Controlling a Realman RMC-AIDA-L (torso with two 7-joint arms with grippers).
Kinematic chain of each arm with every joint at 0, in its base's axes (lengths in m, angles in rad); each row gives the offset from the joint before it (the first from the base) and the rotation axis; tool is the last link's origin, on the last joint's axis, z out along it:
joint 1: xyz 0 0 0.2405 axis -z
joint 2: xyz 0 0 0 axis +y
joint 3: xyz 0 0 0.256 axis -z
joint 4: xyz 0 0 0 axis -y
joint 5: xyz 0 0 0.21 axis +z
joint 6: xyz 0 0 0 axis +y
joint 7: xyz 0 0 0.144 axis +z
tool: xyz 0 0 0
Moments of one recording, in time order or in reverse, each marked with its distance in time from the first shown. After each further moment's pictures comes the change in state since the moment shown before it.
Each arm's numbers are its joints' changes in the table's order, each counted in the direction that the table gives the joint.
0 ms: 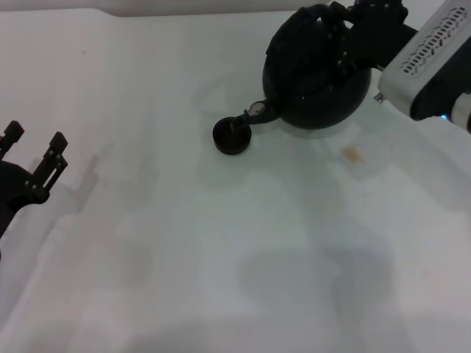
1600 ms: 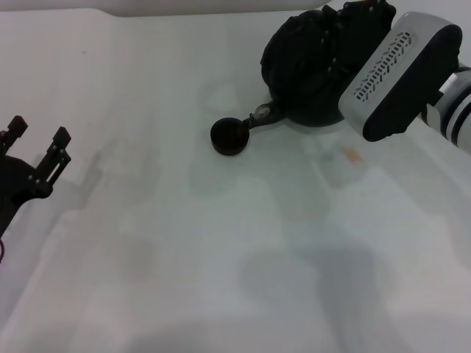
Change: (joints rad) left arm 0.015 -0.003 0.001 -0.001 -0.001 0.010 -0.006; right arm -0.033 0.000 0.133 -0.005 -0.002 -0.214 -0.136
